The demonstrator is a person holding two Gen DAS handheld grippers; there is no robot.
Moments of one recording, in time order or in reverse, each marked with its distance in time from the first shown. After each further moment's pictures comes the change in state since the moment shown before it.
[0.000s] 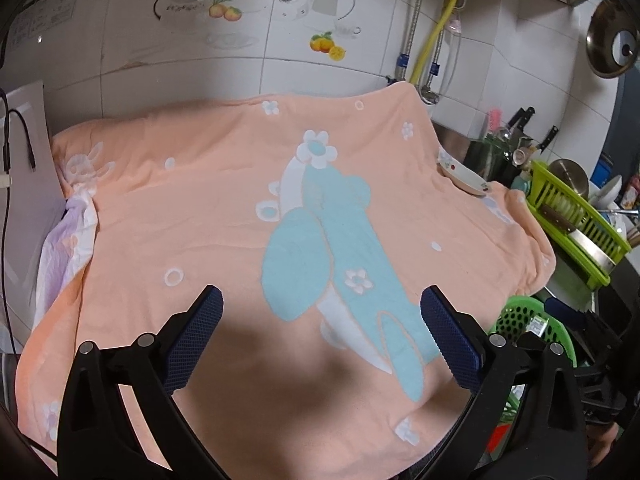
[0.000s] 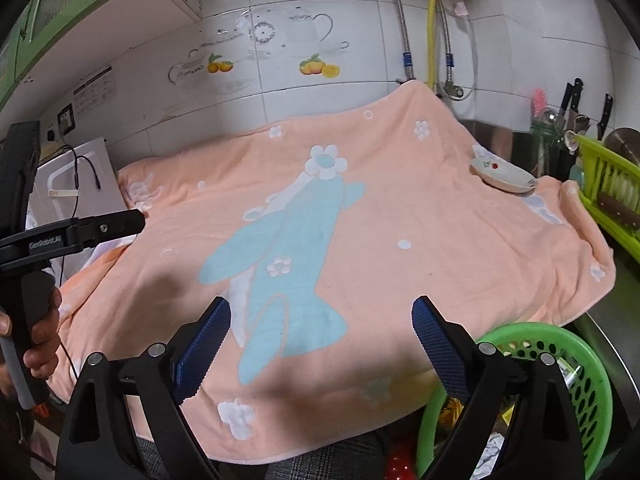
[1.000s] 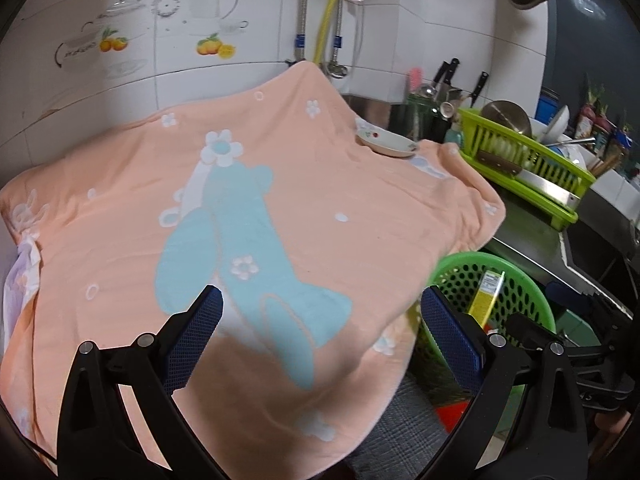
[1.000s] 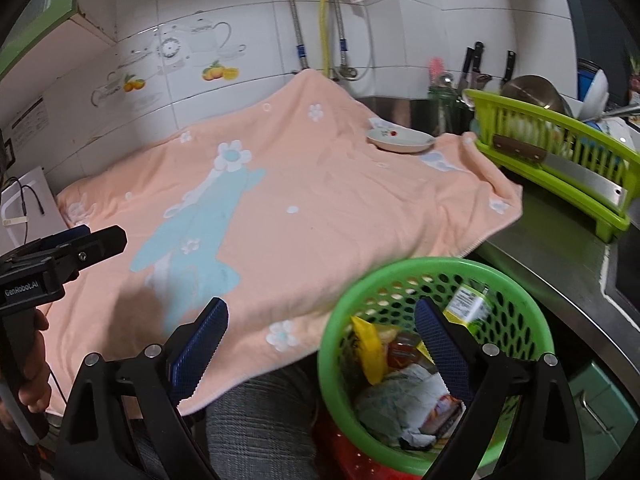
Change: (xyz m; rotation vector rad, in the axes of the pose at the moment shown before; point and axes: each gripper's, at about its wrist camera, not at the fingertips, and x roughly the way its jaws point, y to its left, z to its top) left arm 0.003 -0.110 -0.029 0.202 0.028 -0.144; right arm -0.063 -0.061 -0.045 0.169 0.021 -0.248
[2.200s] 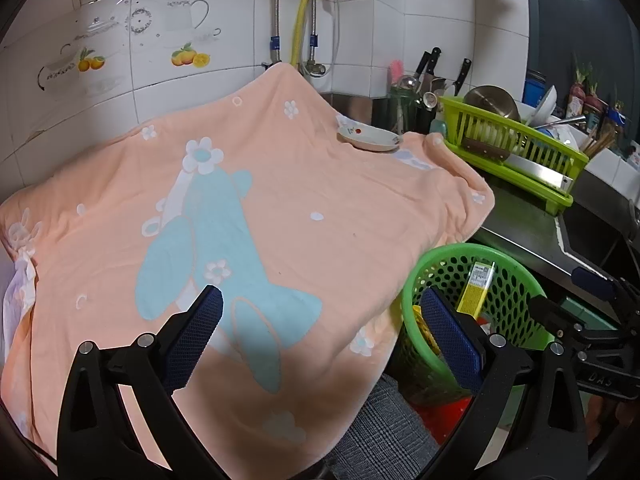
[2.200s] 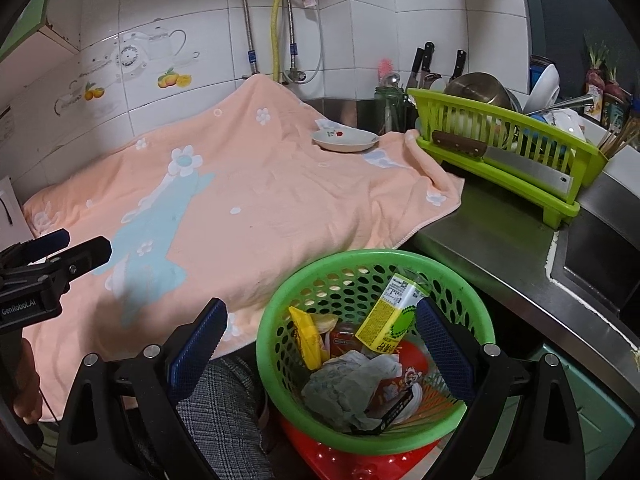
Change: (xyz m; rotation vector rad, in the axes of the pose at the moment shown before) left arm 0.006 -0.034 -0.002 0.065 -0.003 0.004; right arm -0.027 -0.028 -0.004 0.037 0.000 -0.158
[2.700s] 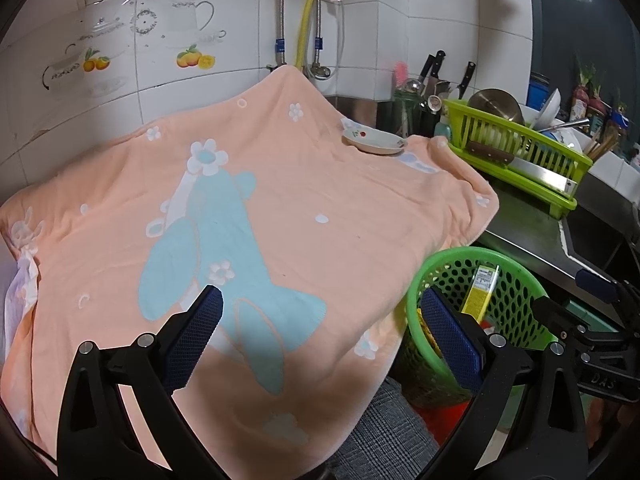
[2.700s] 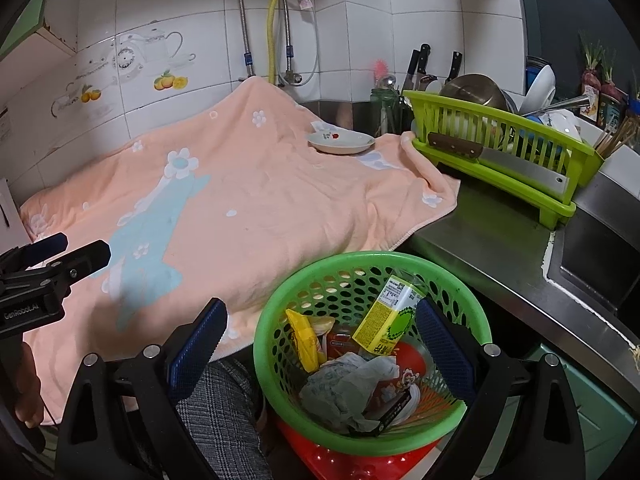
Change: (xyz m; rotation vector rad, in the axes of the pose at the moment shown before) left arm 0.000 0.001 0.001 -0.004 -0.014 0.020; right arm 0.000 0.001 0.001 0.005 -0.008 -0.009
